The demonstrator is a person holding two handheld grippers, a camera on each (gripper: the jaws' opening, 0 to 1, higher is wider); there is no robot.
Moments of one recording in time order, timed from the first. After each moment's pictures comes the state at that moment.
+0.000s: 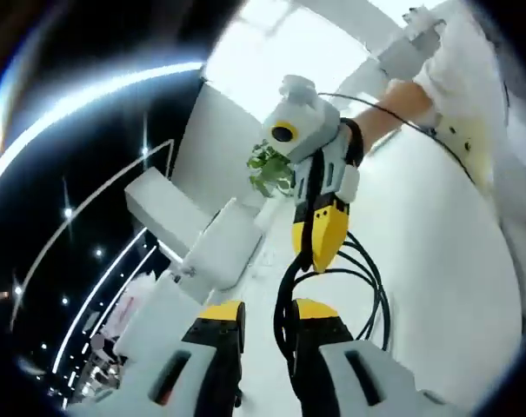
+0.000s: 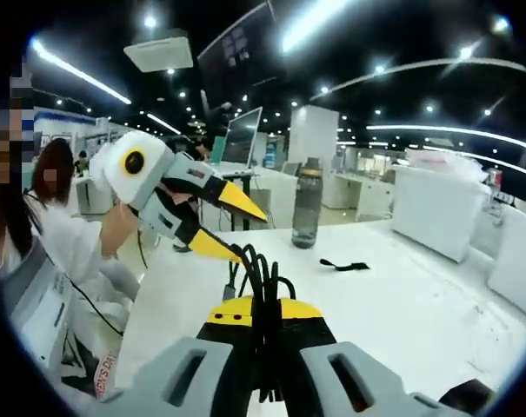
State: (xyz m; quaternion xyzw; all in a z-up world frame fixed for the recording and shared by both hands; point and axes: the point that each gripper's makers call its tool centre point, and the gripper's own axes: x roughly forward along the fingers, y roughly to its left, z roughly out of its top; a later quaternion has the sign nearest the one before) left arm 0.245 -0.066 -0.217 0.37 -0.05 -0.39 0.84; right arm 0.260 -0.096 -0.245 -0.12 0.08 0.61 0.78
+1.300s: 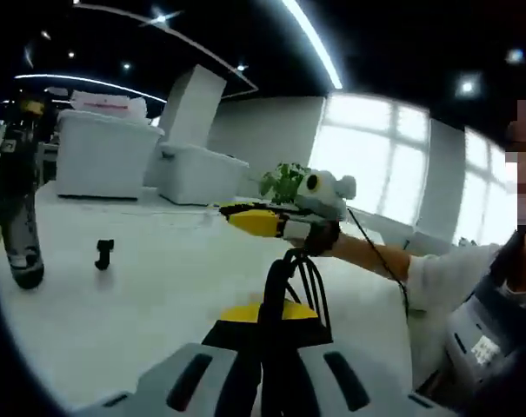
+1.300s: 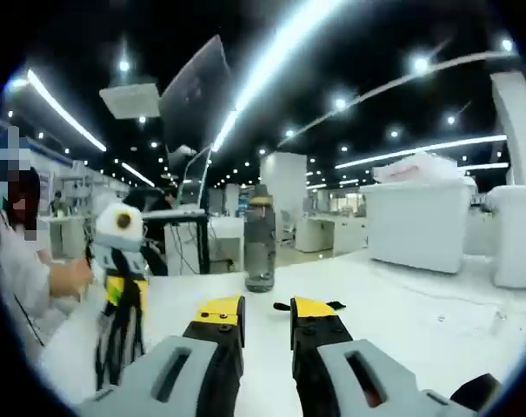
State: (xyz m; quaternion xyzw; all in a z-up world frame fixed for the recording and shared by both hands) left arm 0.247 0.012 -0.298 -0.11 0.12 -0.44 0.88; right arm 0.388 -0.002 -0.288 -0.07 -0.03 0.54 0.84
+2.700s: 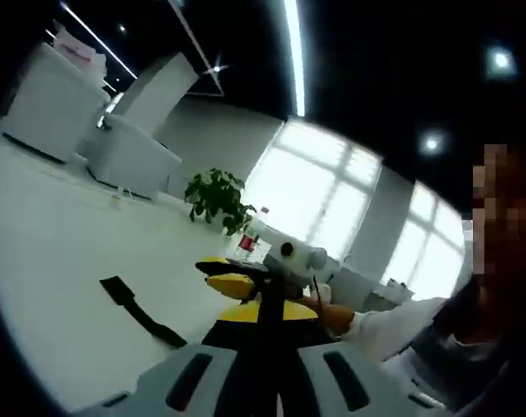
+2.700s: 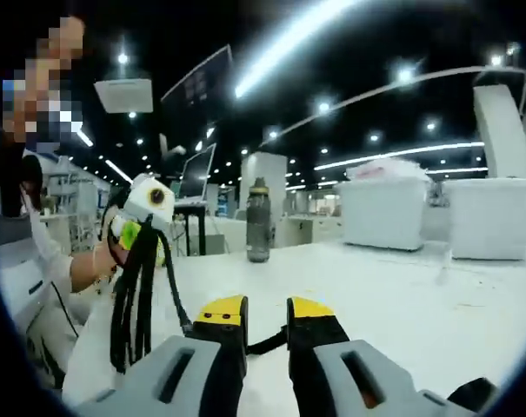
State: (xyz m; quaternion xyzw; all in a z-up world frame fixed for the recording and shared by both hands) left arm 0.211 -0.118 -0.271 -0.22 0.12 -0.57 0.78; right arm 0.292 -0.186 -0.283 0.00 -0.04 0.47 0.88
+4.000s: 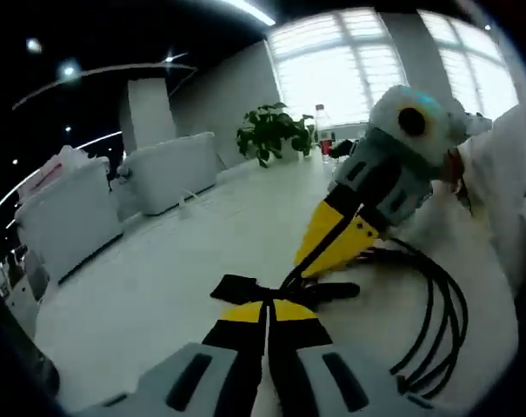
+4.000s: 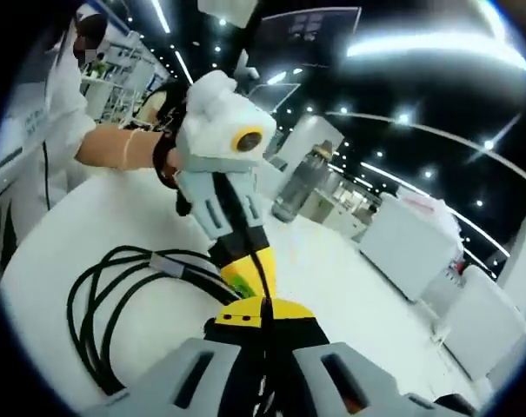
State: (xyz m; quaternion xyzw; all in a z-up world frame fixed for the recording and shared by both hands) left arm 0.284 -0.102 -0.363 0.23 0.12 -0.43 0.86; right arm 0.280 -0.100 -0.323 -0.28 -0.05 0.53 0.80
